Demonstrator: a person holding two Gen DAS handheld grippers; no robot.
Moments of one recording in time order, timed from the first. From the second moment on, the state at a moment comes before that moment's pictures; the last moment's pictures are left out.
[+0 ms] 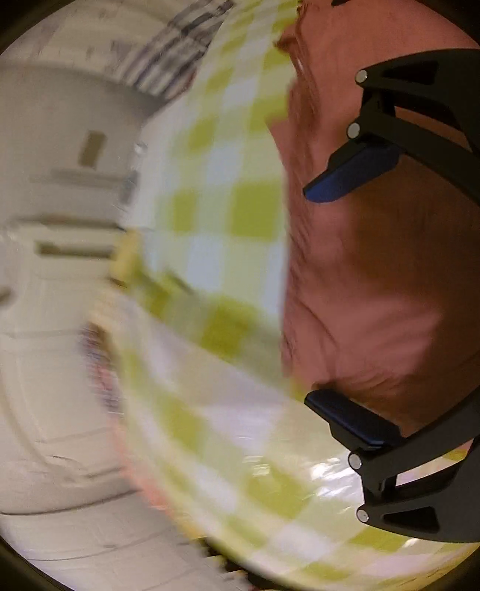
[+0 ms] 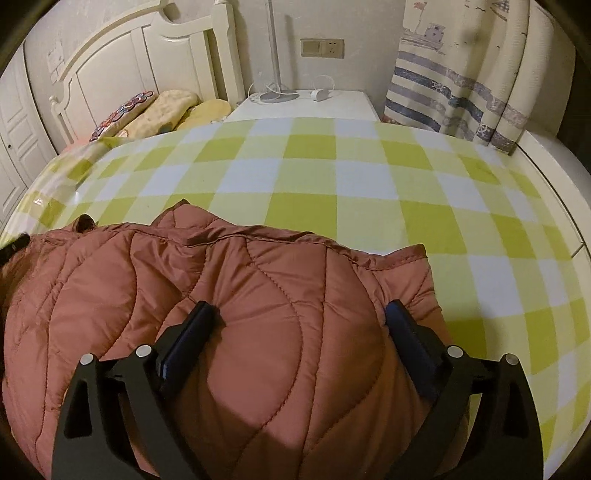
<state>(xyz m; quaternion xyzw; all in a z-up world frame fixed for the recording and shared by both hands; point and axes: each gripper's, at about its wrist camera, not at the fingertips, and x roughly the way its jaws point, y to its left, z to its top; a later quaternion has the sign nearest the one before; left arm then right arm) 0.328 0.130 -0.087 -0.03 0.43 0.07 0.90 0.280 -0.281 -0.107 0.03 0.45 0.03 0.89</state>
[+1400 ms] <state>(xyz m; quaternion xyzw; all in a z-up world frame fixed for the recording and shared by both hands) 0.327 0.140 -0.093 -0.06 0.43 0.08 0.90 0.062 -0.354 -0.056 0.25 0.32 0.14 0.90</state>
